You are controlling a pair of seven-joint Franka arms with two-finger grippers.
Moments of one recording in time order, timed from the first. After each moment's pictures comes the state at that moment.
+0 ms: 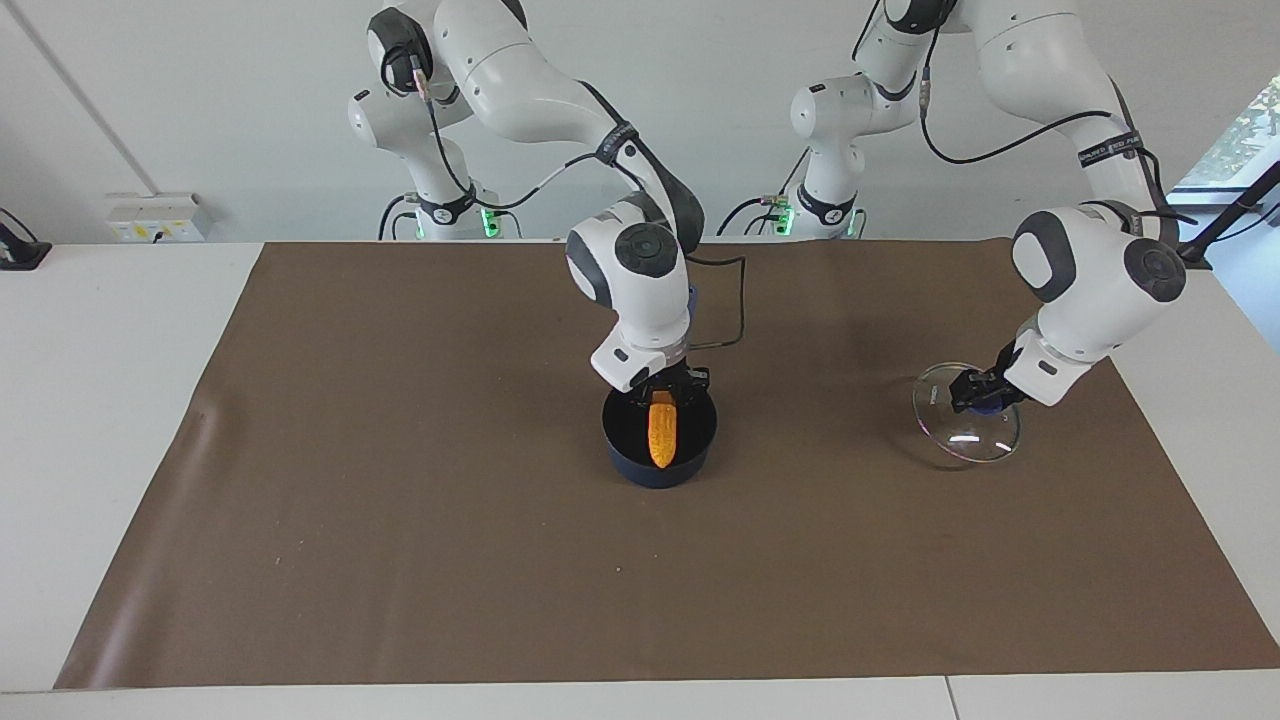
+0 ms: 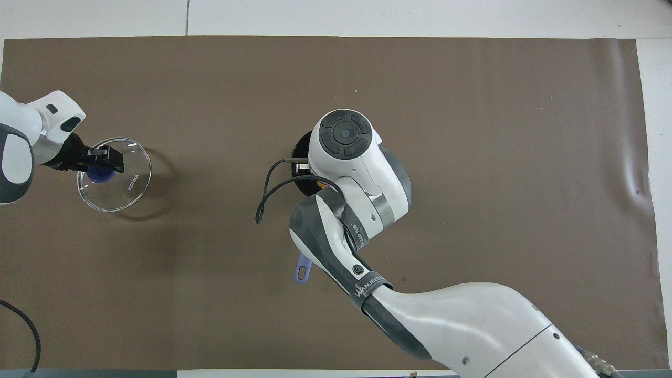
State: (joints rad) left arm 0.13 0.25 -0.06 -1.87 -0.02 2.03 0.11; right arm 0.60 0.54 0.00 -1.53 0.09 2.13 0.65
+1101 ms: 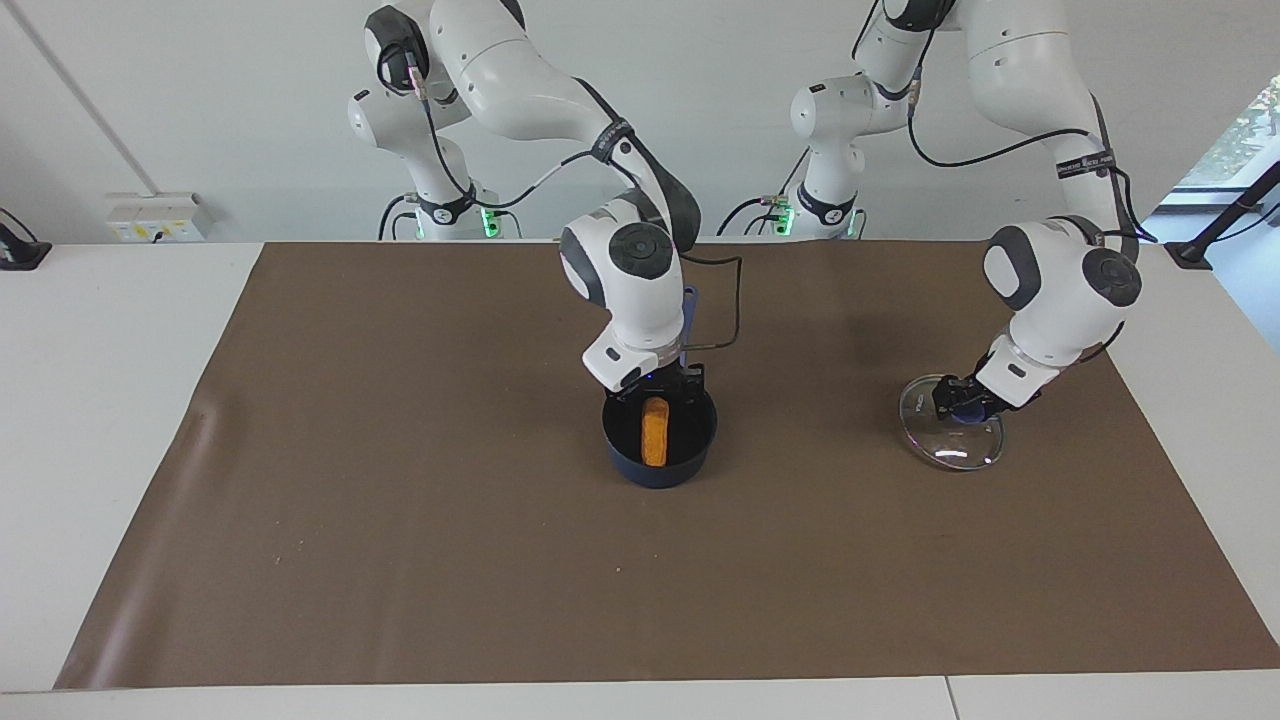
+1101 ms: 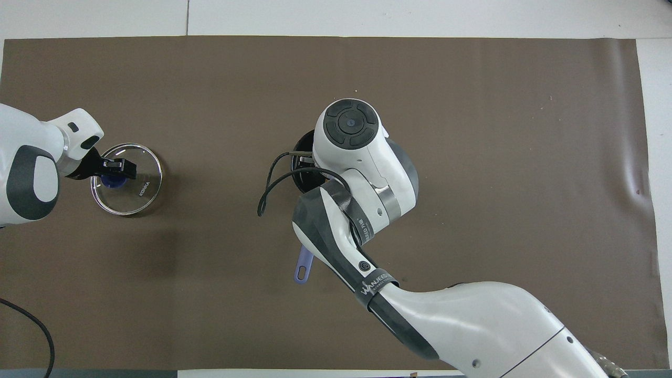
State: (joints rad) left arm 0.12 0.25 -0.07 -1.99 -0.02 2.20 0.19; right arm 0.60 0.53 -0.01 -1.48 0.09 2.06 0.67
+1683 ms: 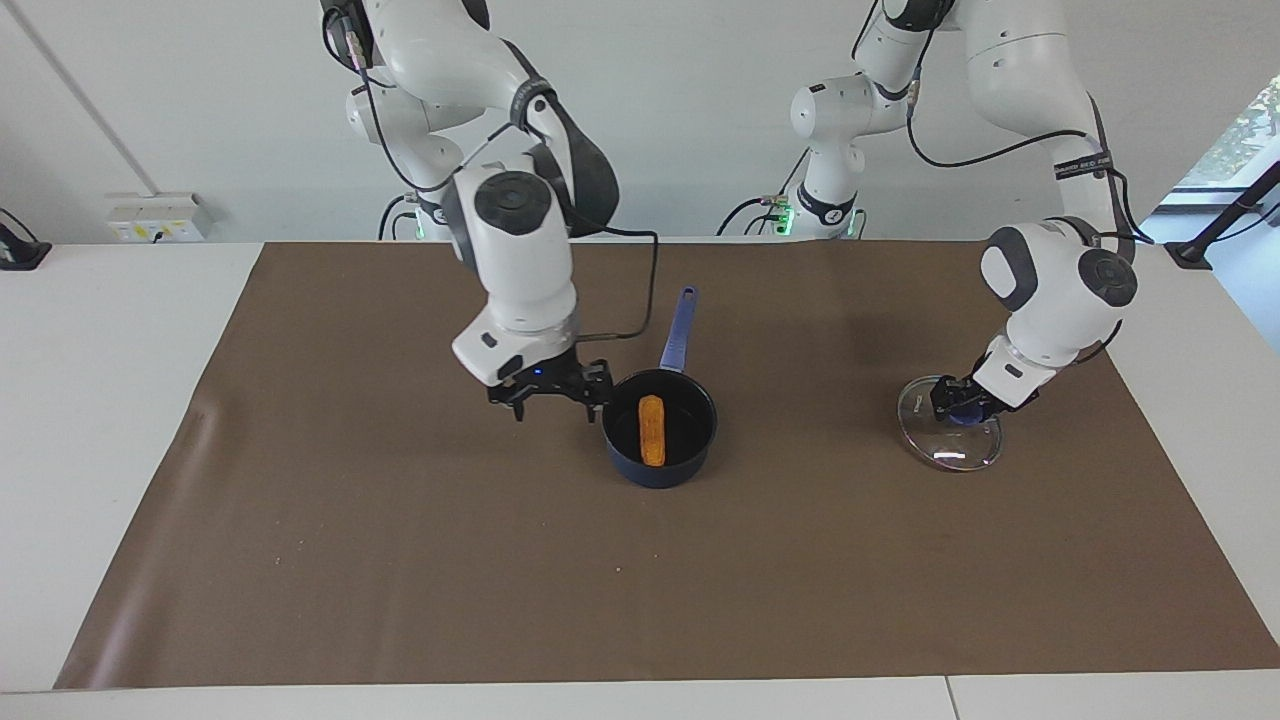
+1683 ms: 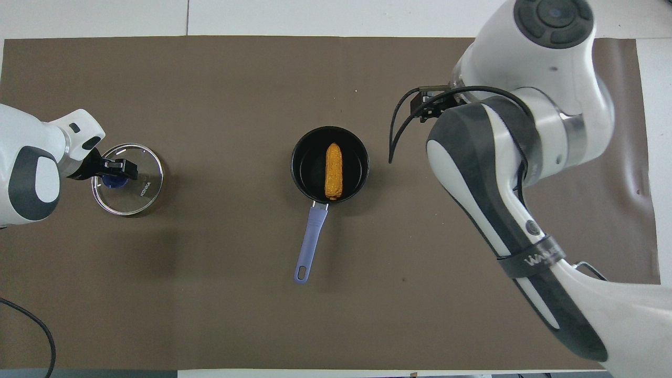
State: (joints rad) left arm 0.12 0.25 -0.07 -2.00 -0.02 2.21 0.19; right arm 0.30 0.34 -0.03 -1.40 -0.03 1.78 0.31
